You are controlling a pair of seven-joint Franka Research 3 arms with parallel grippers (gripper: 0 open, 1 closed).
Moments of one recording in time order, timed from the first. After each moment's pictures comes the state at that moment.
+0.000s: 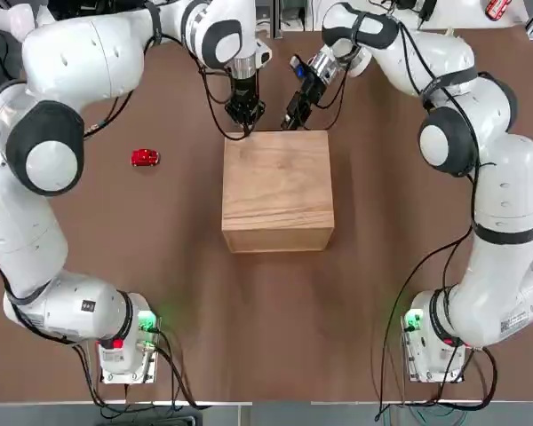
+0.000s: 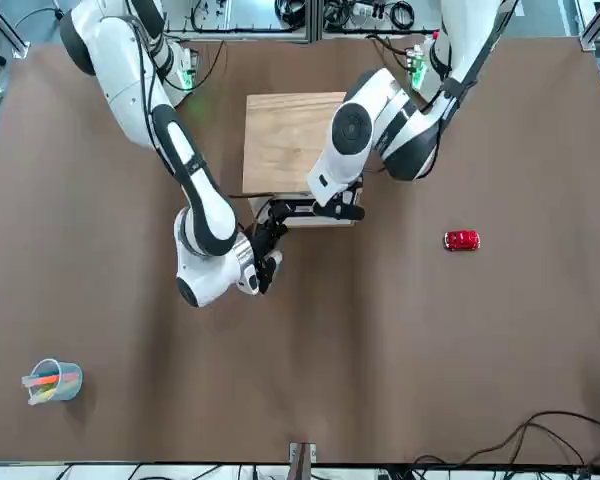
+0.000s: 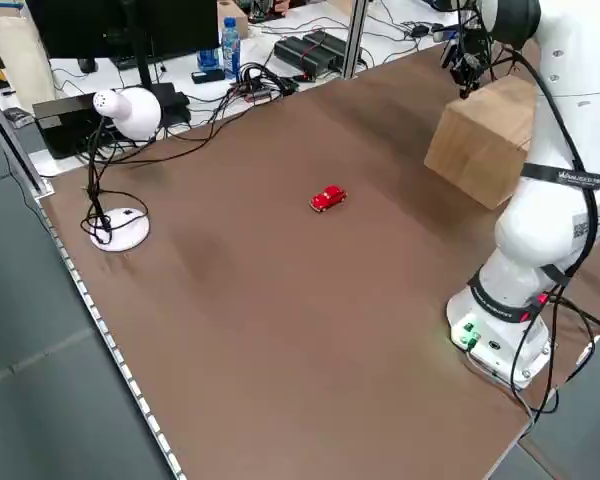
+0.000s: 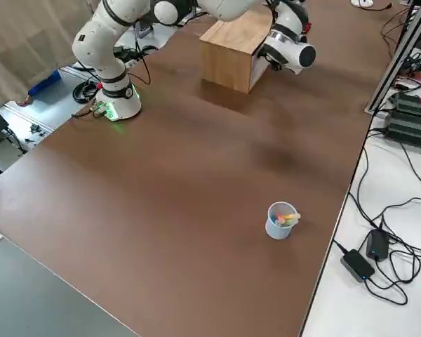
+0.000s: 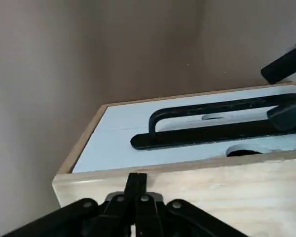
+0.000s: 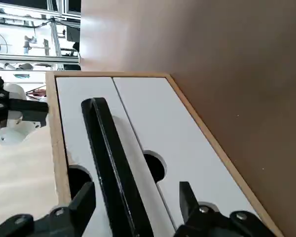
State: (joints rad) left arm -0.15 0.47 -0.69 -1.64 0.12 1.83 -0.73; right arm 0.36 0.84 0.14 -1.37 0.92 1.69 -0.63
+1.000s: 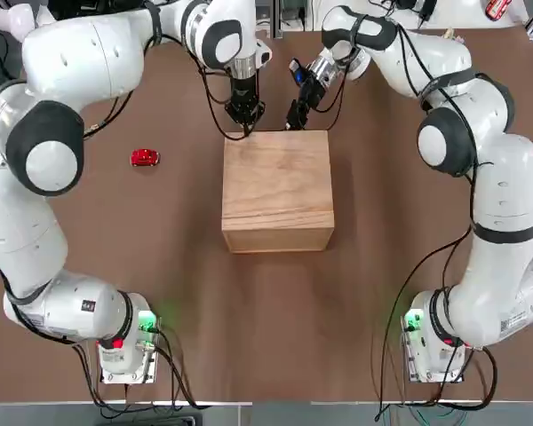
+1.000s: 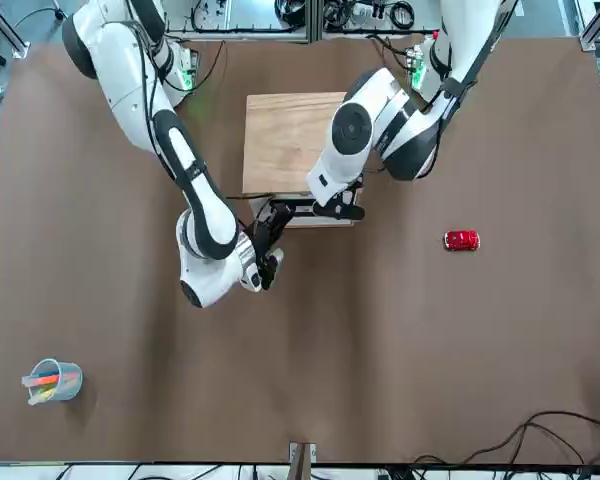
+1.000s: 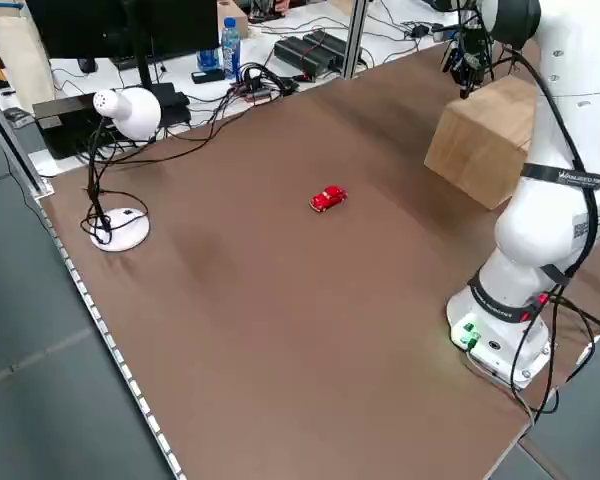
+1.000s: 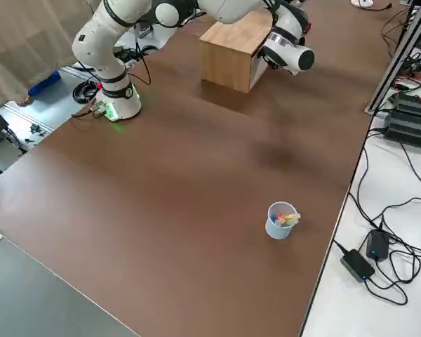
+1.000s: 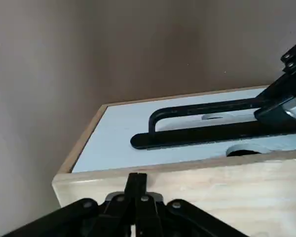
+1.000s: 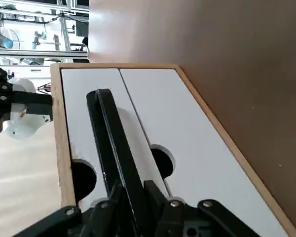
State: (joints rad) left arm -0.15 0.47 -0.69 -1.64 0.12 1.83 -0.73; right arm 0.36 0.85 0.15 -1.37 0.94 1.65 -0.64
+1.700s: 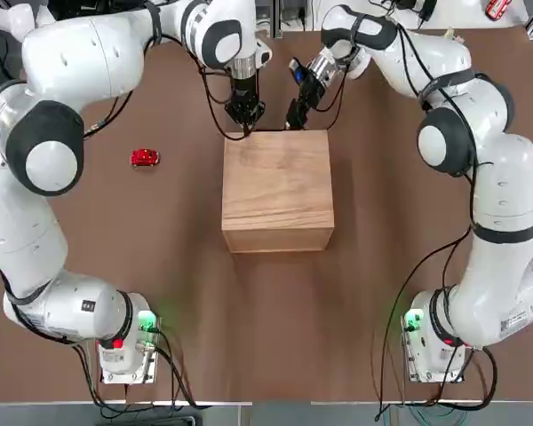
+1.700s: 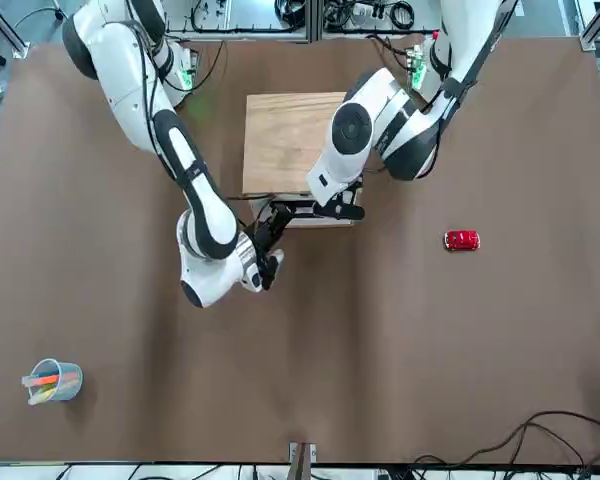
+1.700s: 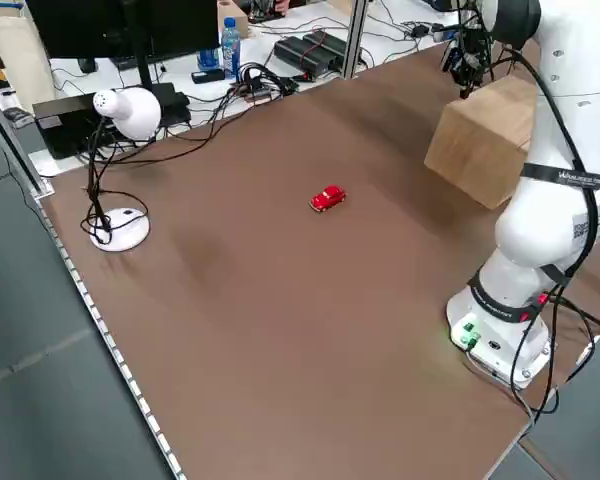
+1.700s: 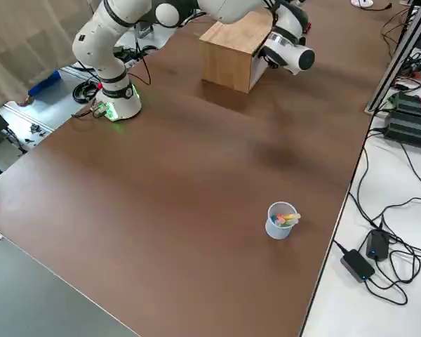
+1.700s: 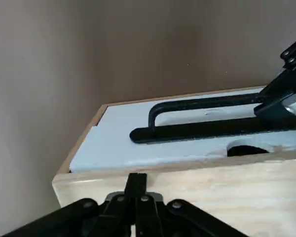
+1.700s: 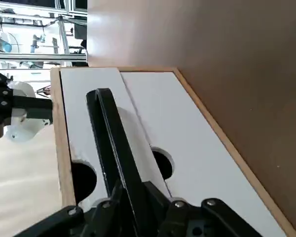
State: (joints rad) left arm -0.15 0.47 -0.69 -1.64 0.12 1.83 -0.73; right arm 0.36 0.85 0.14 -1.36 0.94 1.66 -0.62
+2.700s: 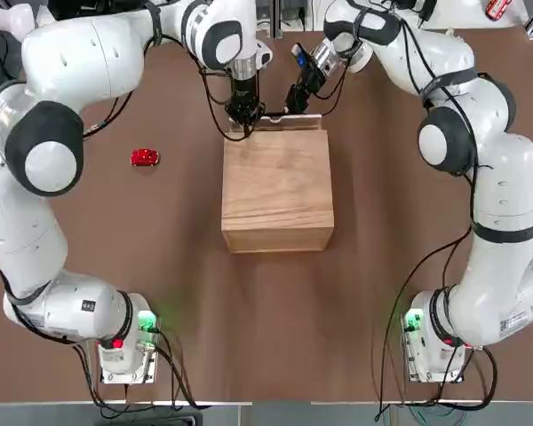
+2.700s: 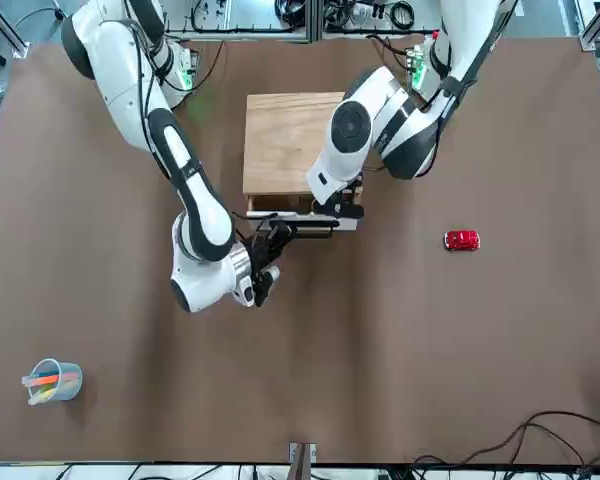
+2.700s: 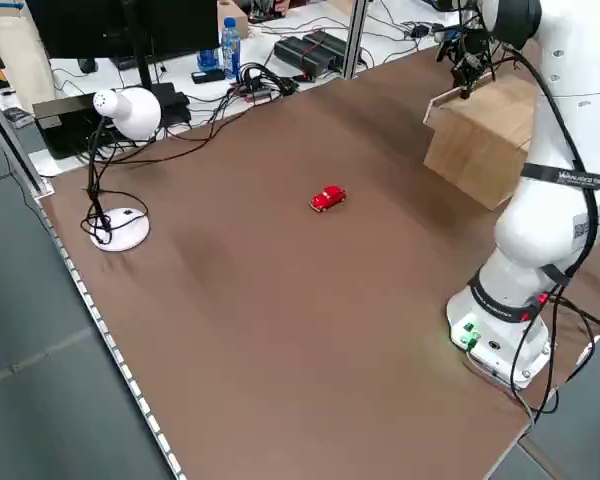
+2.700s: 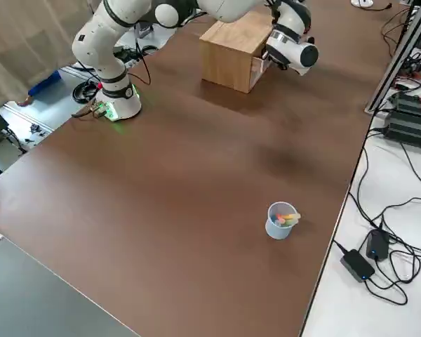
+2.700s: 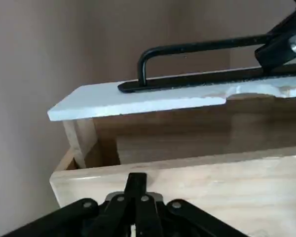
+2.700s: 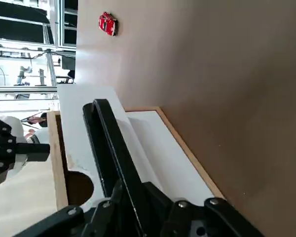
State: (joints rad) left arm -0.15 0.46 -0.69 -1.64 0.12 1.83 -0.73; right arm 0.35 0.85 0.14 -1.32 0.95 1.80 -0.58
